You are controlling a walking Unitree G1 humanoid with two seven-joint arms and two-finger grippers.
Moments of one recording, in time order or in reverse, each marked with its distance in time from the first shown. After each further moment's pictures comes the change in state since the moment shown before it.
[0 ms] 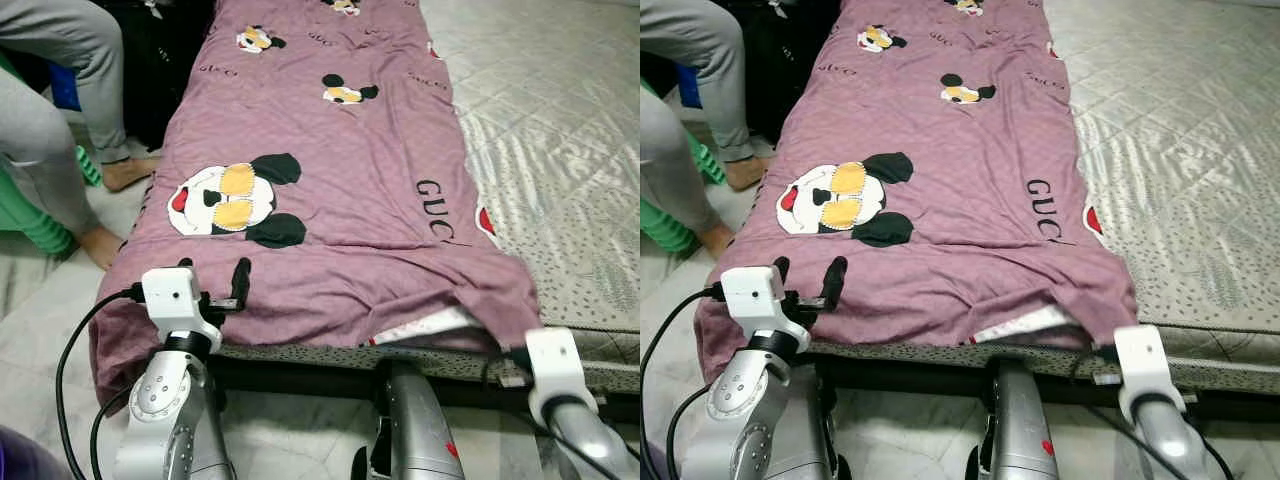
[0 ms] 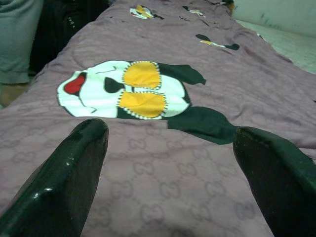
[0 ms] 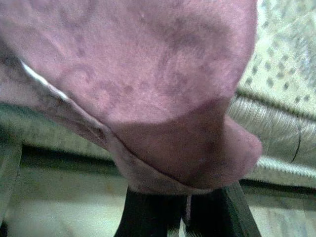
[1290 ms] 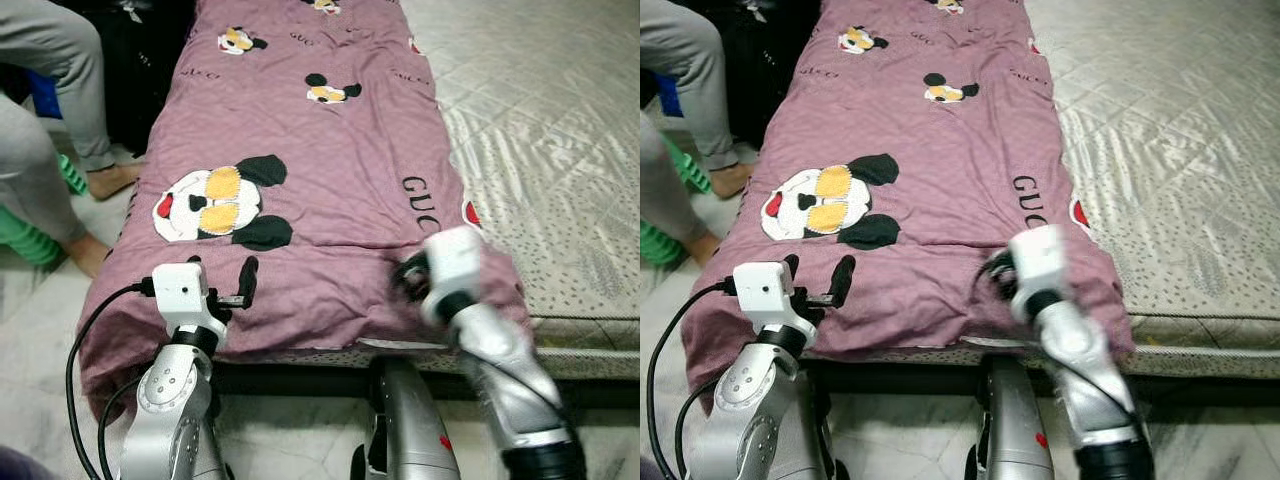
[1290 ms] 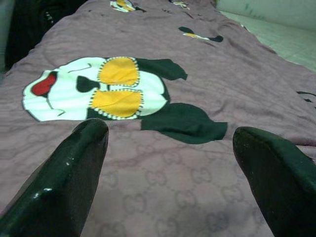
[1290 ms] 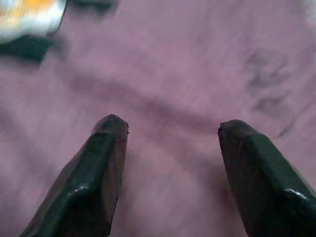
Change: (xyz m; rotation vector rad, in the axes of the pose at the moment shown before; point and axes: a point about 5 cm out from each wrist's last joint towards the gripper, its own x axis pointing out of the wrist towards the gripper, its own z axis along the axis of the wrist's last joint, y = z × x) left arm 0.007 -0.003 -0.002 0.001 0.018 -0.020; right arm 0.013 0.097 0.135 0.111 -0.406 0.466
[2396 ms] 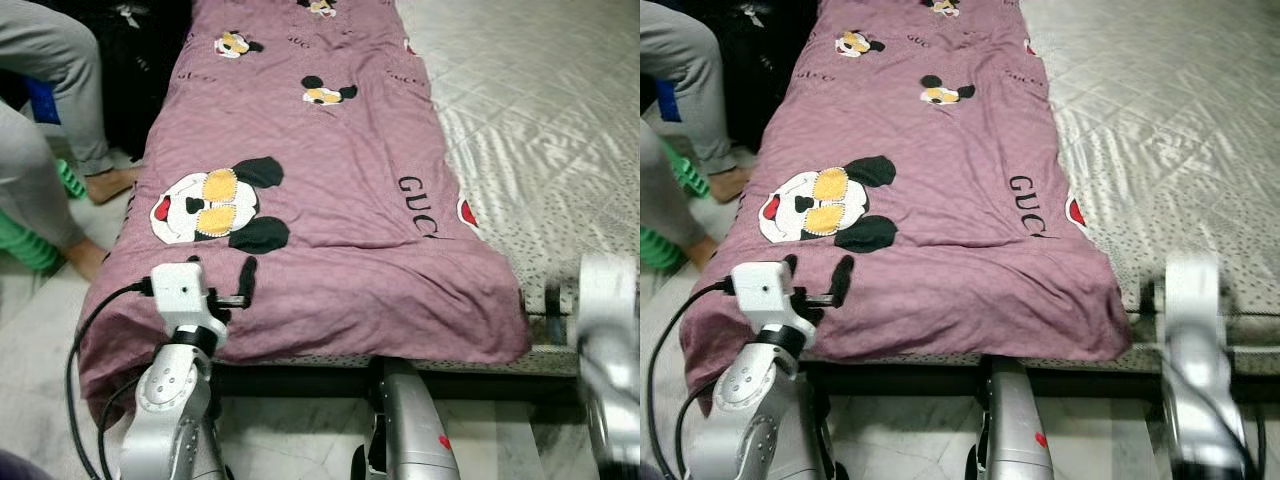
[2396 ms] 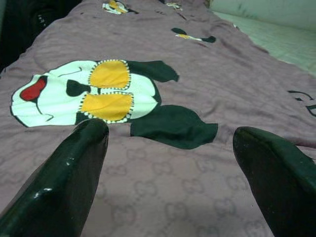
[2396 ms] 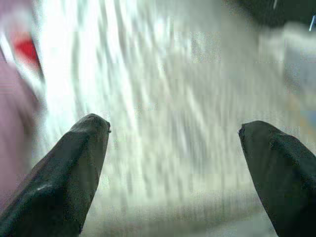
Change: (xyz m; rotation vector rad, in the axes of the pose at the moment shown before) left arm 0.000 -0.001 0.000 0.001 -0.001 -0.003; right arm -0.060 -0.141 -0.008 -0.146 0.022 -0.745
